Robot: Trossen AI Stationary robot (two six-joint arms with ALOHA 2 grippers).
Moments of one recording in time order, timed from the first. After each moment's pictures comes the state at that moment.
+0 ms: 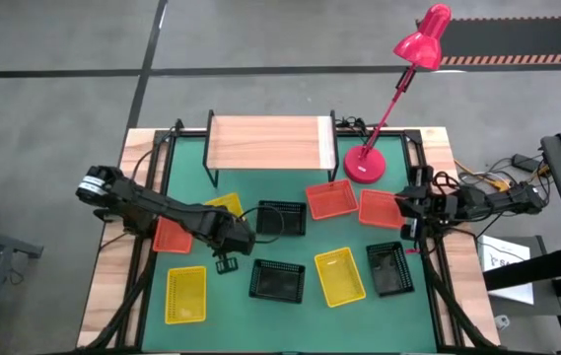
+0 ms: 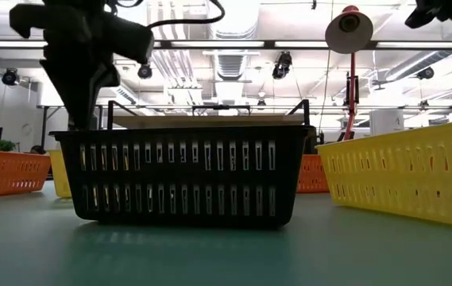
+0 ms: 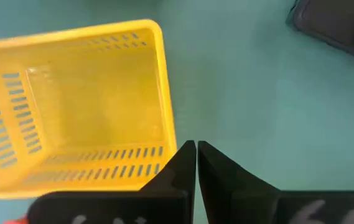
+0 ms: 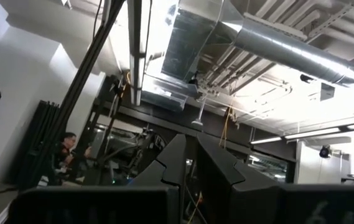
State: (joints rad) left arm -0.28 1.57 1.17 -1.06 -0.09 -0.52; right arm 0.18 0.21 0.03 0.79 0.08 -0.45
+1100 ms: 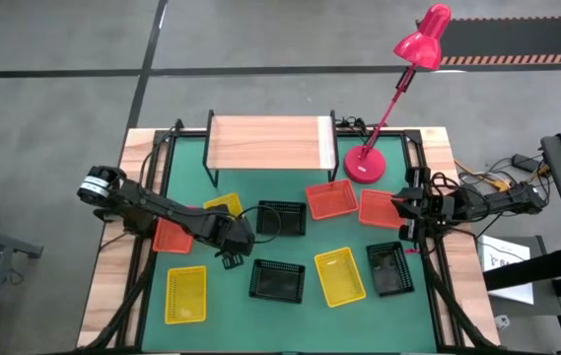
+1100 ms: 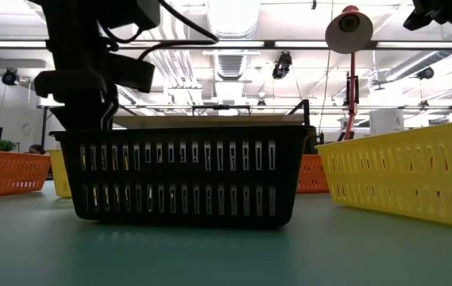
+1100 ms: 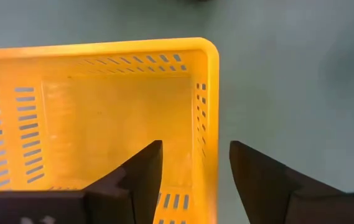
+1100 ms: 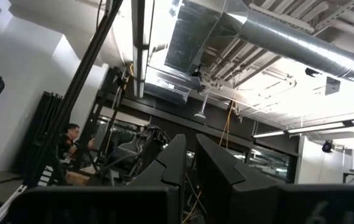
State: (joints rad) left arm -0.27 1.58 1.01 -0.84 -0.23 -0.59; right arm 0.18 0.21 0.03 0.76 0.08 -0.45
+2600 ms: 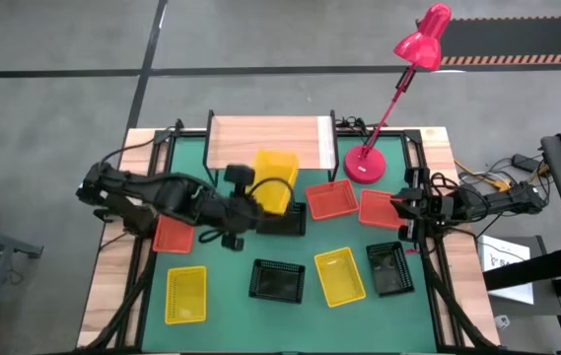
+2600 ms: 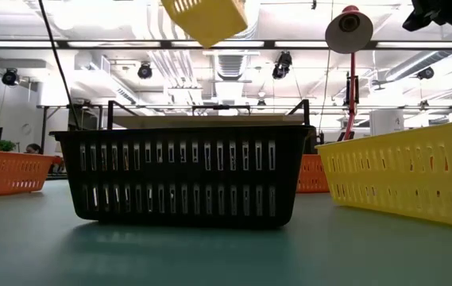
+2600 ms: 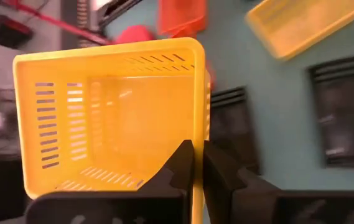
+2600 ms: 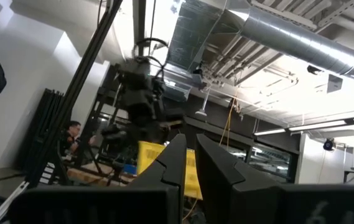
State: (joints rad) left arm -0.27 1.58 1.85 -1.20 -0.52 0.20; right arm 0.18 0.21 0.03 0.74 0.08 -0.45
